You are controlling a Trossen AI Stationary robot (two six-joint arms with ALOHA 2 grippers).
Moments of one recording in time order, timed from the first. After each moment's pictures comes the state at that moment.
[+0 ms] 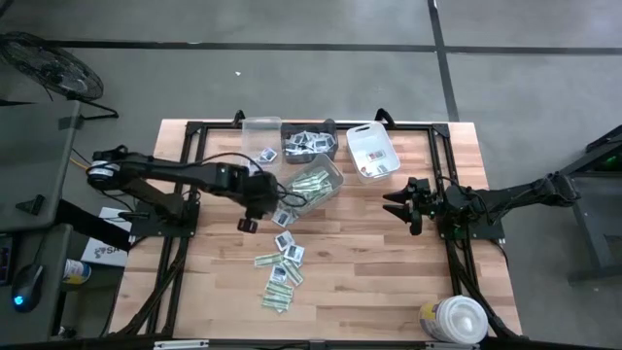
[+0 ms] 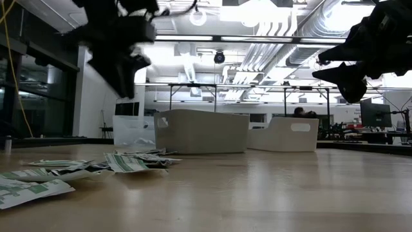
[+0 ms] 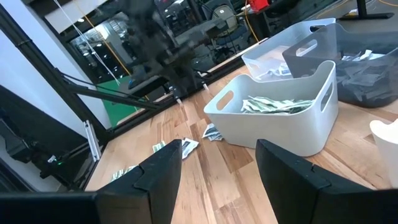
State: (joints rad) left arm 0.01 1.35 0.98 -0.78 -0.02 0.26; right arm 0.13 0.33 0.02 0.24 0.26 0.52
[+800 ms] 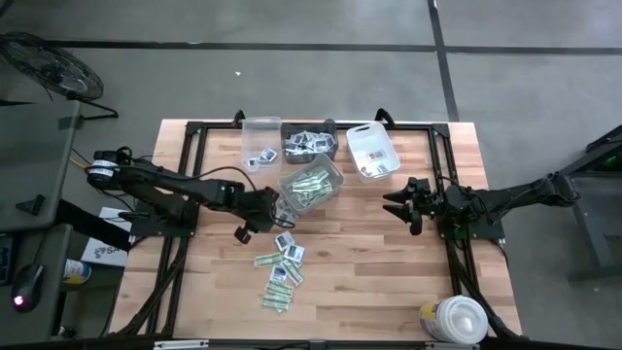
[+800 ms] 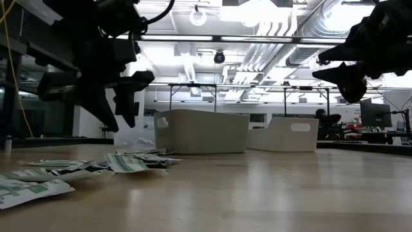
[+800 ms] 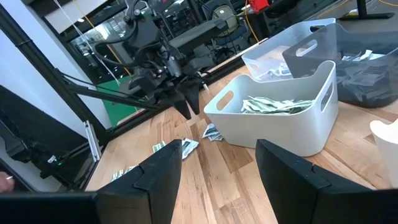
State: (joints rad) left arm -0.06 1.36 0.69 -0.34 -0.01 0.62; right arm 0.13 0.33 0.02 0.24 0.26 0.52
